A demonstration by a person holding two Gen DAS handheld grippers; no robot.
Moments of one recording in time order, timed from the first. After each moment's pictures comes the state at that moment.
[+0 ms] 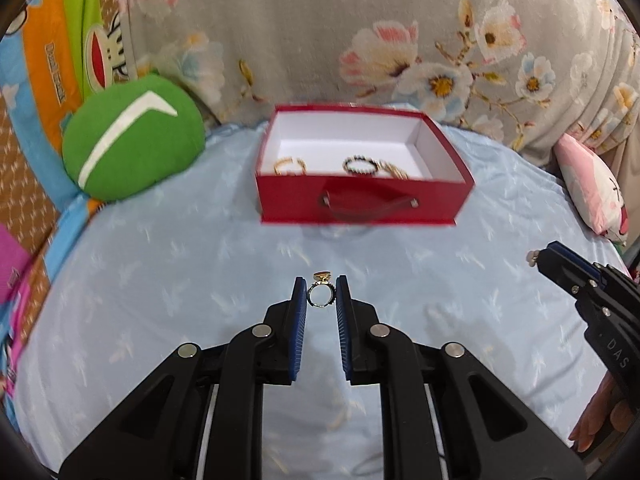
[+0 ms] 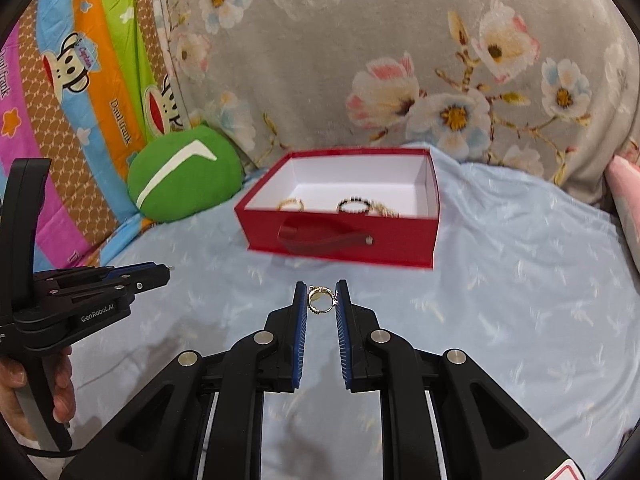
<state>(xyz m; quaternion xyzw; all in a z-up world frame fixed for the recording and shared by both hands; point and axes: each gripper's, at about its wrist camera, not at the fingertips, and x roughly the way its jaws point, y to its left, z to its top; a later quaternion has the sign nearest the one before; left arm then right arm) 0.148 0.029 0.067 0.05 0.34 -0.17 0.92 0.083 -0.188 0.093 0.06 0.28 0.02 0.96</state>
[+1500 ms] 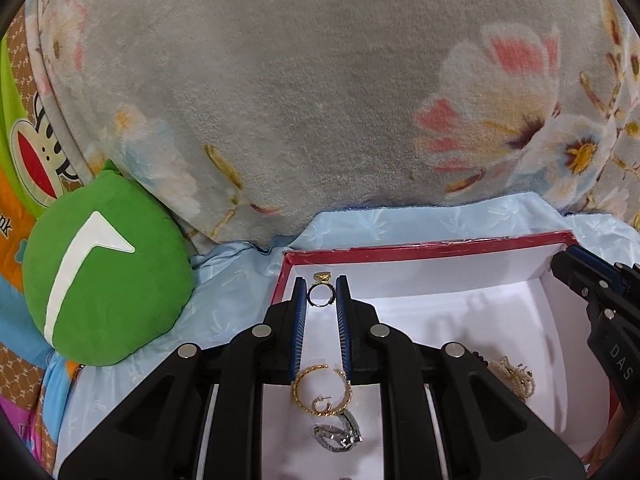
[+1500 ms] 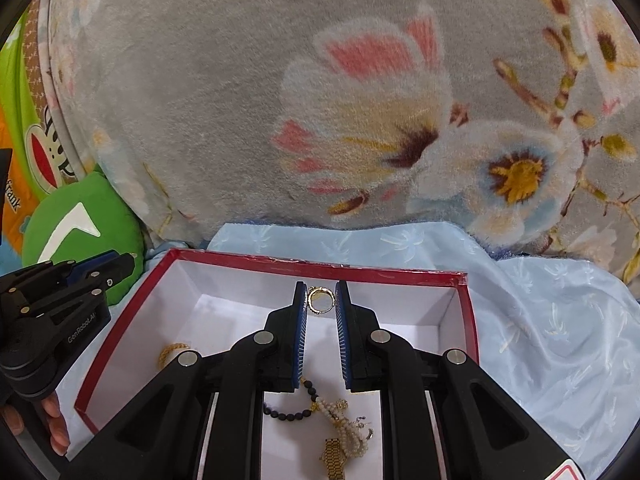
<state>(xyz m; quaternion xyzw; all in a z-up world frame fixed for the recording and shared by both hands) 0.467 -0.089 0.077 0.10 0.30 -0.07 0.95 0.434 -0.259 0.076 0.05 0.30 -0.01 0.95</state>
